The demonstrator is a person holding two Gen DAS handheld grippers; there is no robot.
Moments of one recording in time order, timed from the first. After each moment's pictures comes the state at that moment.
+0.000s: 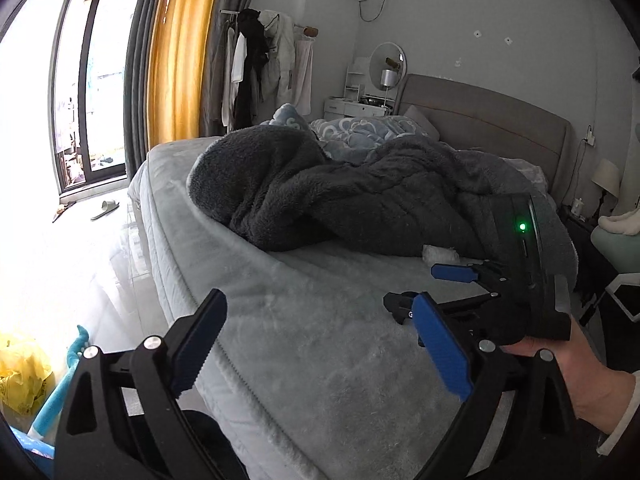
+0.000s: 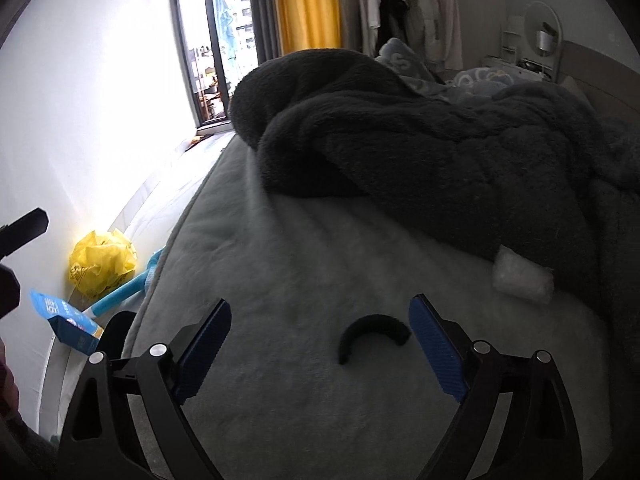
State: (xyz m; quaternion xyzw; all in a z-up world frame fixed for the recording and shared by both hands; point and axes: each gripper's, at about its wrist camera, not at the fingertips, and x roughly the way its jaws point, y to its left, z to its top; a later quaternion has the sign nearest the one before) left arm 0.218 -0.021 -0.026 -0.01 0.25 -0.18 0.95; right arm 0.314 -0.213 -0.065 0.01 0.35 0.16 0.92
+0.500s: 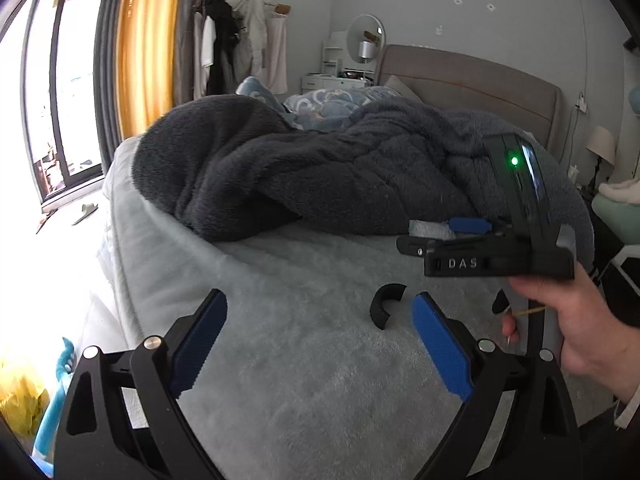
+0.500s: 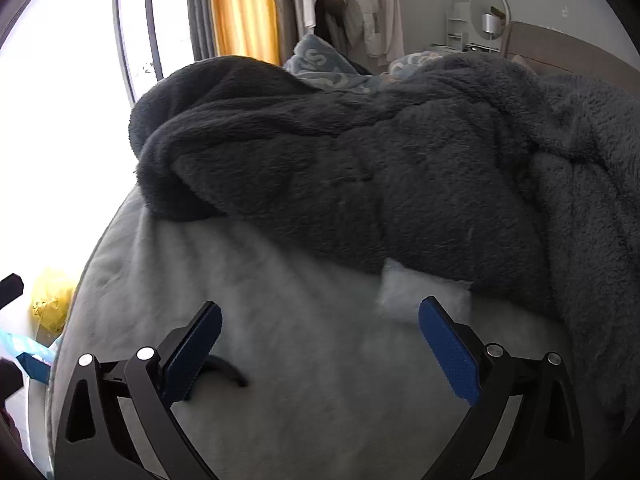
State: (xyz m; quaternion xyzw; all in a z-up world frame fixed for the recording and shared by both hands) left arm 0.262 -0.088 -0.062 0.04 0.28 -0.21 0.93; right arm 0.365 -0.287 -0.087 0.02 0.35 0.07 0.93
